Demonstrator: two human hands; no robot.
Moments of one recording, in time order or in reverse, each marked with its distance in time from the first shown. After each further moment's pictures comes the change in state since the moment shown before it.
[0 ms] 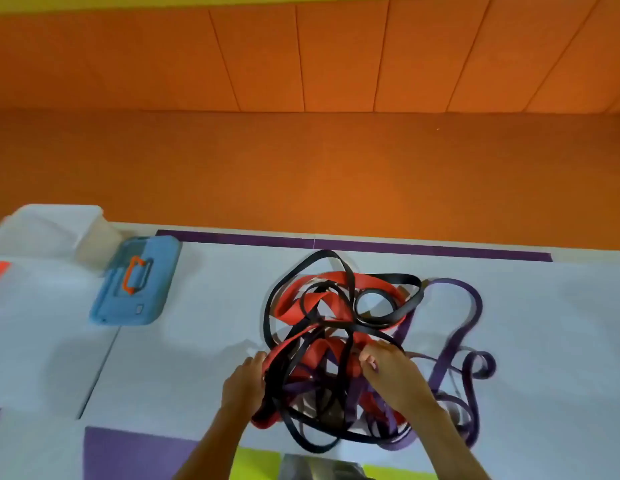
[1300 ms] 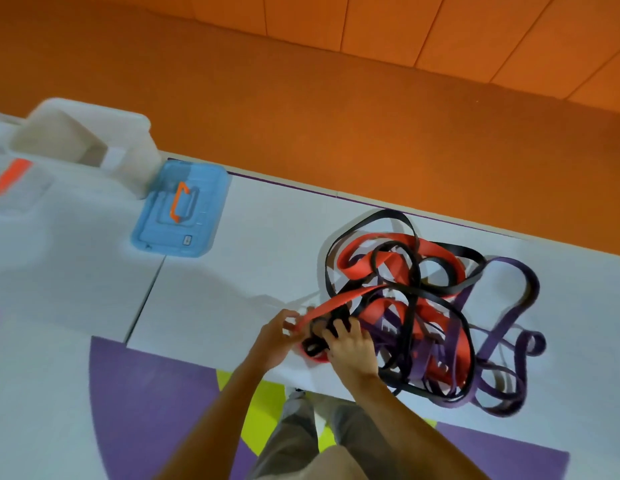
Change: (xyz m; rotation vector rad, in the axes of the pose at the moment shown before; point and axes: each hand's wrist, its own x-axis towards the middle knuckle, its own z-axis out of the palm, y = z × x) left_hand 0.012 -0.116 0.012 -0.882 -0.169 0.021; right_hand 0.018 -0.158 0.175 -0.580 -0.122 -0.101
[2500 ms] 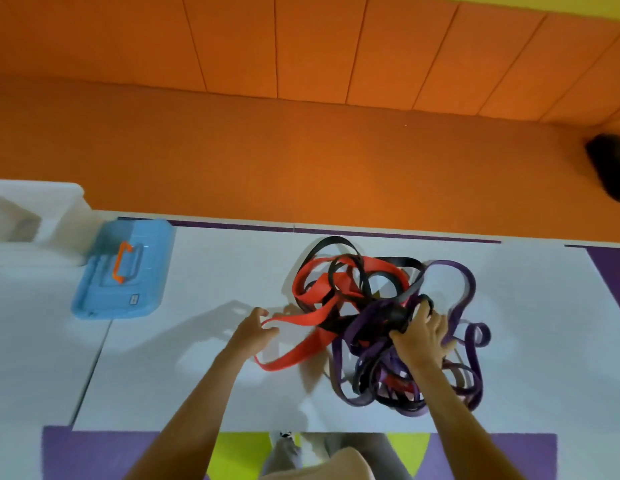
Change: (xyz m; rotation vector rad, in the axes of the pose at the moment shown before) left_hand 0.051 0.096 0.002 0.333 -0.024 -0.051; right_hand -0.034 0.175 -0.061 0.585 0.048 0.946
